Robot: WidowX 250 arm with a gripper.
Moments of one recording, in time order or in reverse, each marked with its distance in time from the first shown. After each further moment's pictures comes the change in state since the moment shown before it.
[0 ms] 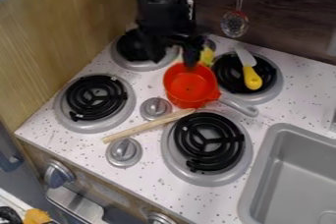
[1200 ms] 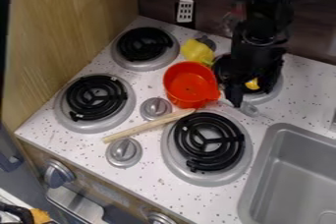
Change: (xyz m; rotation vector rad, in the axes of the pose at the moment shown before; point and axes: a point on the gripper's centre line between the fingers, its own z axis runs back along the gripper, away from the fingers) arm 0.018 -0.092 -0.066 0.159 0.065 1.000
